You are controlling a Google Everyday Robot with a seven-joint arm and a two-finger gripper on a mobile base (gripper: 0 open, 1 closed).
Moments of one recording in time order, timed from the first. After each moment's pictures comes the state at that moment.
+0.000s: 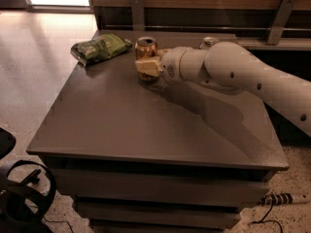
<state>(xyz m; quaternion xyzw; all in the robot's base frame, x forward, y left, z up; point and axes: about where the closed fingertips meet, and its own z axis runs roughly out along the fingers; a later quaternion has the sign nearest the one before) 0.686 0.006 0.872 -0.32 0.74 0.23 0.55</state>
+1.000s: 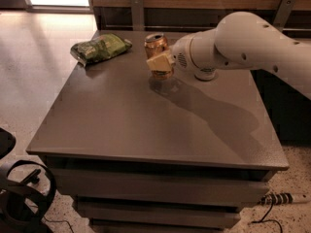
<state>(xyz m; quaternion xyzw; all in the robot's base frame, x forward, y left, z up) 0.661 -0.030 0.892 -0.36 0.79 0.16 0.47</state>
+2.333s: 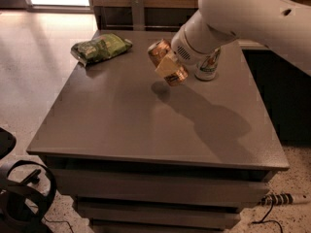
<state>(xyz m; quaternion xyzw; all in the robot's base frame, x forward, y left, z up) 0.624 -0.053 0.898 -0.43 0.84 0.03 0.34</state>
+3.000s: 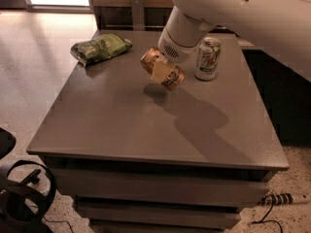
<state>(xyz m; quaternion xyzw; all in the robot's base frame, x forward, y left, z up) 0.615 -0.038 0.887 -0.50 0.83 -0.01 0.24</state>
